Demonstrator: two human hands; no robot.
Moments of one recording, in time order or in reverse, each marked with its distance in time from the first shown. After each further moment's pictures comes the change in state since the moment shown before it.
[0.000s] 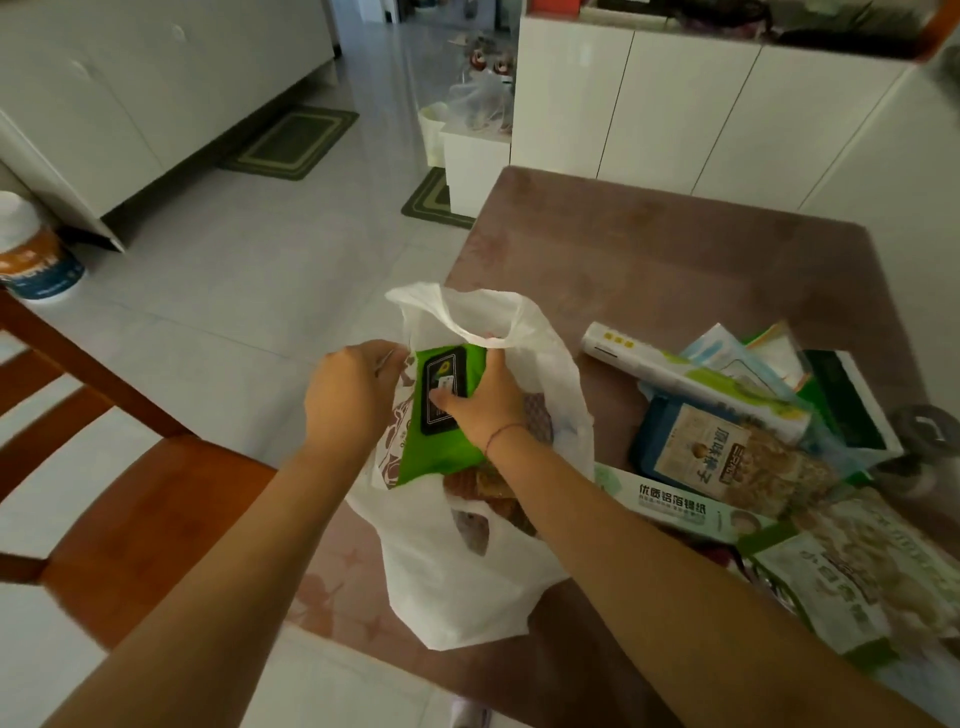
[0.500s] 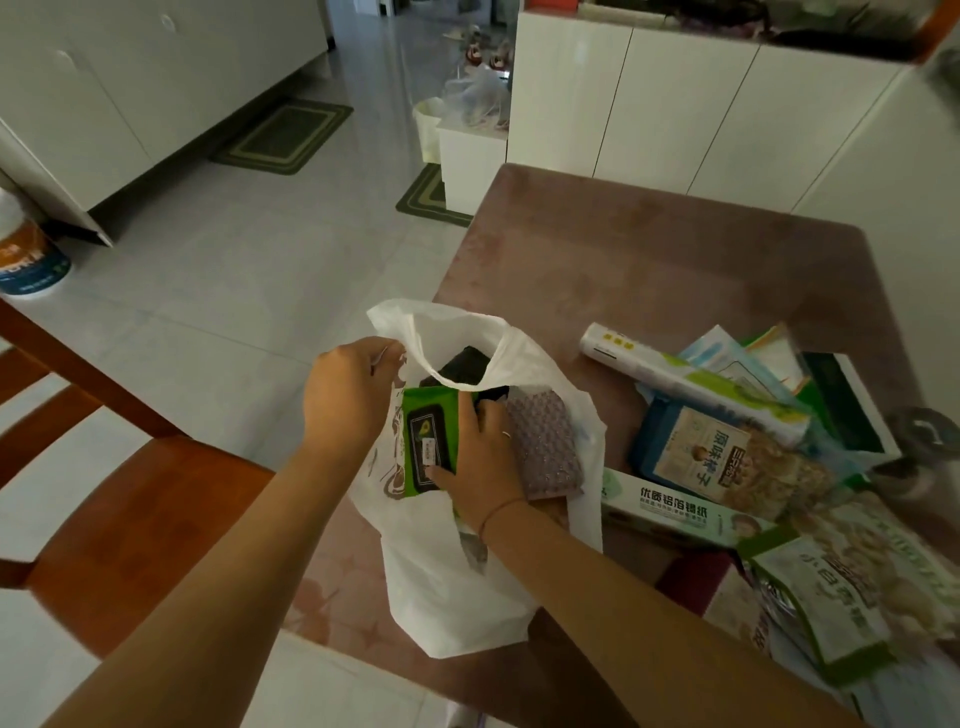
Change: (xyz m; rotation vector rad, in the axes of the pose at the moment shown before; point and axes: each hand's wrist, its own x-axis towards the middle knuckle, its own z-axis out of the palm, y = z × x) left_hand 0.003 0.003 0.002 -0.066 0.034 -0.024; right_hand -0.034 0.047 0.023 -0.524 -0.068 -0.180
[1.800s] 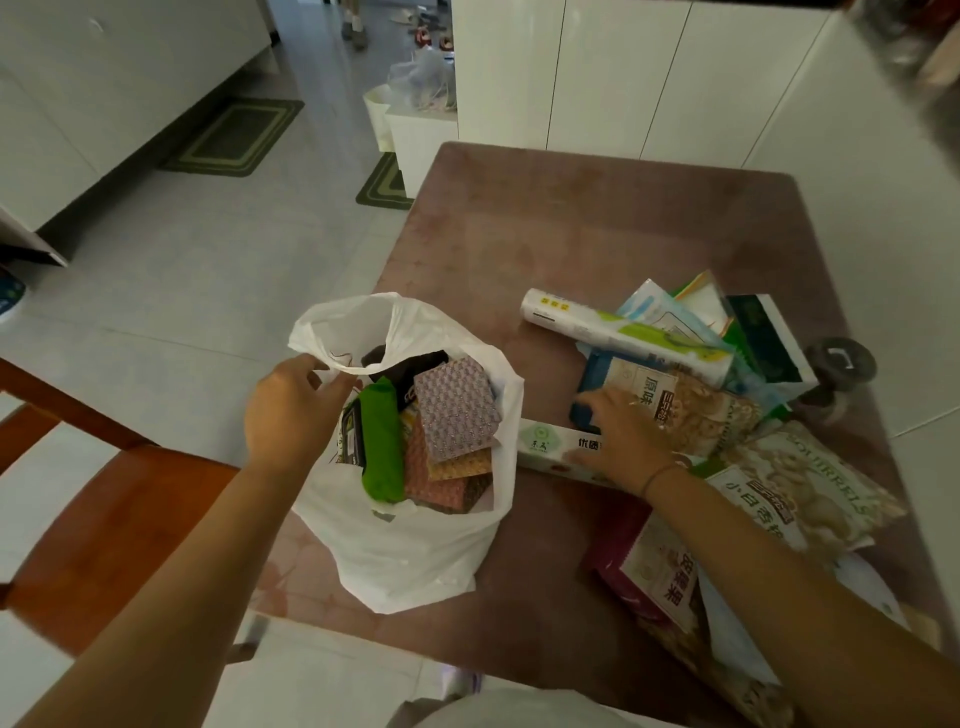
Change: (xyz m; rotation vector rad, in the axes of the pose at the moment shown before) left_hand -0.034 -0.013 0.026 0.182 0.012 -0.057; right_hand -0.046 0.193 -0.114 -0.312 0.074 0.005
